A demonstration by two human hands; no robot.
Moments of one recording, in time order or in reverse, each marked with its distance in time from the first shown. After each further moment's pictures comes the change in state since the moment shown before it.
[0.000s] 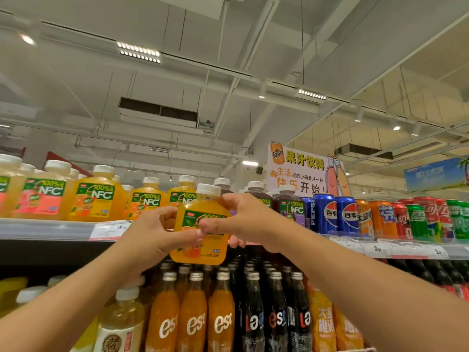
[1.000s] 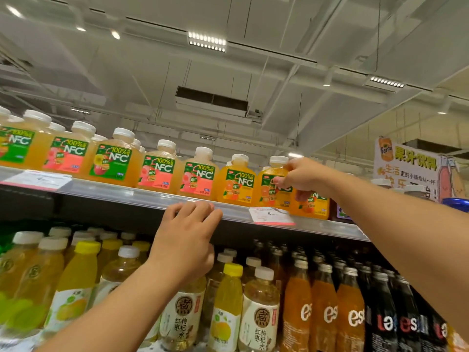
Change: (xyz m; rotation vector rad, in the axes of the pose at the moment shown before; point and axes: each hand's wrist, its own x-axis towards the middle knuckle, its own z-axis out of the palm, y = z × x) left_hand -0.084 -0.070 -0.186 1.452 0.292 0.286; right_hand 0.173 -0.061 0.091 -0.493 0.199 0.280
